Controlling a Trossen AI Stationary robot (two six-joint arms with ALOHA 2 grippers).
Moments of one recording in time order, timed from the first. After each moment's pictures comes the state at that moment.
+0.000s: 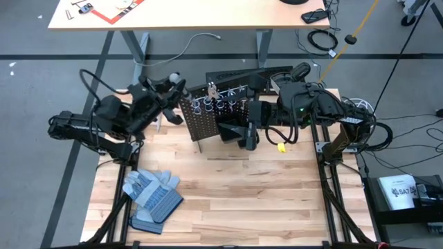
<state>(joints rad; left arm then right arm) -0.13 1.09 1.15 0.55 -0.68 0.33 0.15 1.71 2.30 -0.73 0.30 -0.36</state>
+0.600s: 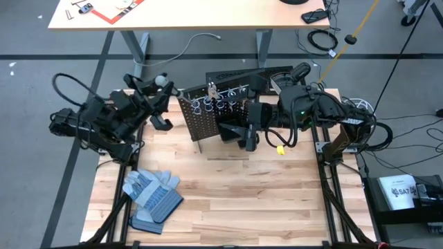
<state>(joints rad) -0.26 1.08 1.20 0.67 -0.68 0.61 0.17 1.71 2.30 -0.74 0.36 -0.38</state>
